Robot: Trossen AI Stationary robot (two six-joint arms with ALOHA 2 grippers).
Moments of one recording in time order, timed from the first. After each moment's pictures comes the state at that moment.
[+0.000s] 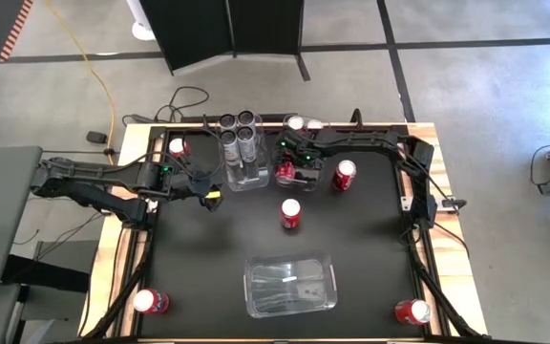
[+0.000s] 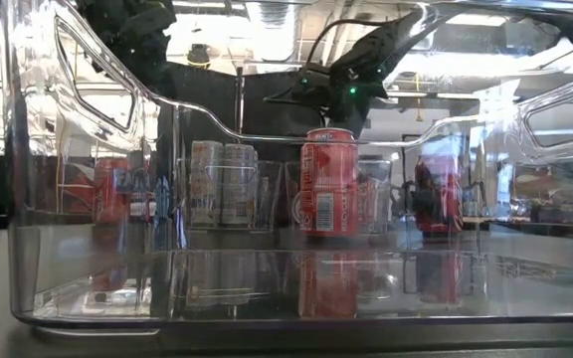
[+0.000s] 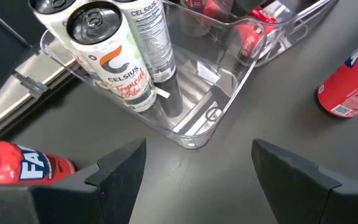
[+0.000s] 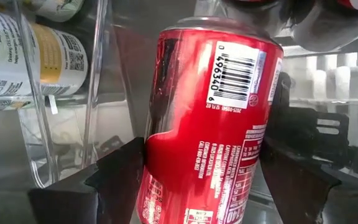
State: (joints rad) left arm -0.03 1.08 0.98 -0.86 -0.61 -0.60; right arm -0.38 2.00 1.44 -0.60 0.09 1.21
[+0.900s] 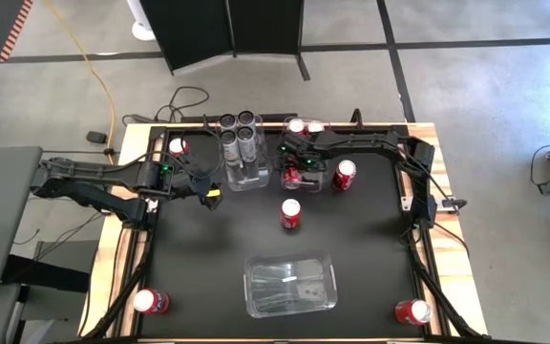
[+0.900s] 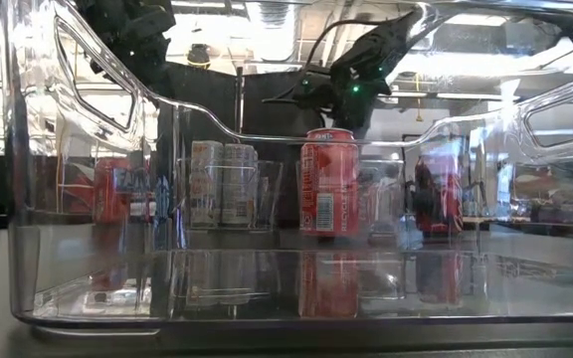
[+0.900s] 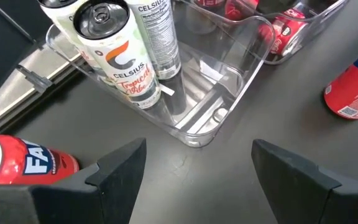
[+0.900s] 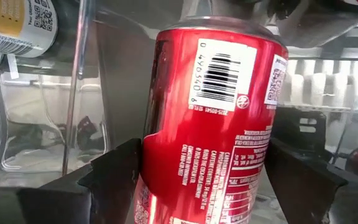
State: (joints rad) left arm -0.02 1.08 0.98 -0.87 -0.61 -0.61; right arm -0.38 2.01 1.43 -0.65 0.12 1.10
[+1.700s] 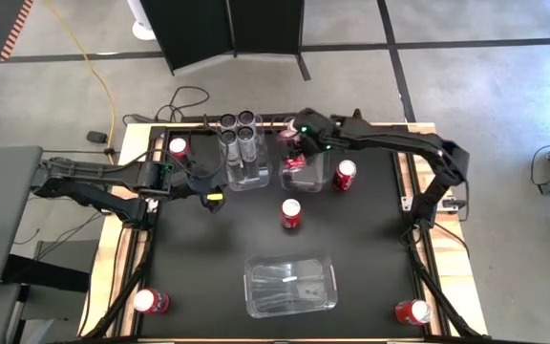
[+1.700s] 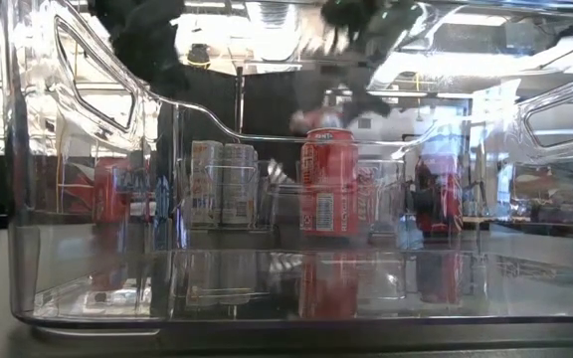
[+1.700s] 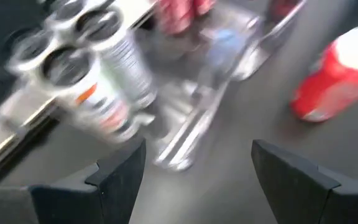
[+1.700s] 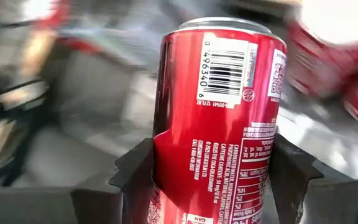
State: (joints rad) left arm -0.02 1.08 0.98 -0.71 -0.55 -0.40; right arm -0.37 1.66 1.46 -0.60 0.02 0.76
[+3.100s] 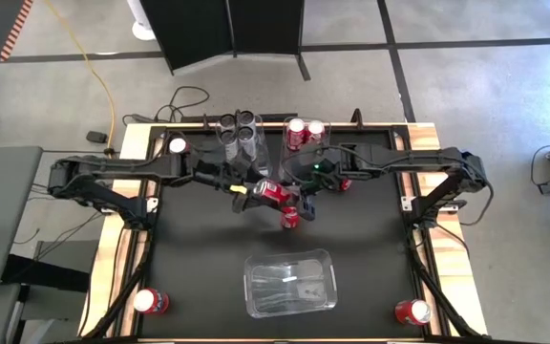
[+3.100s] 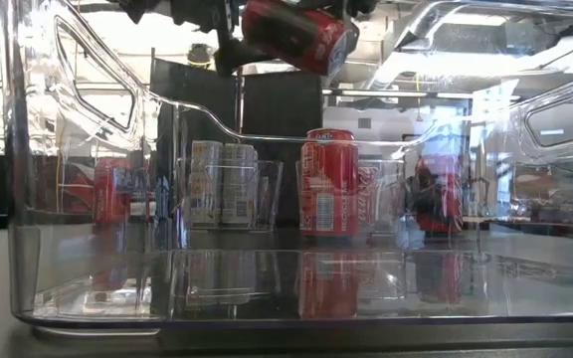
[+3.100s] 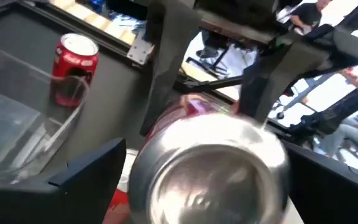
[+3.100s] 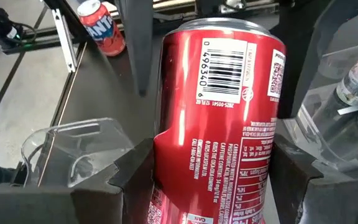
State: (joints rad) left arm 0.16 1.30 0.99 0.04 0.29 -0.42; right arm -0.05 1.56 1.46 -0.56 -0.19 0.10
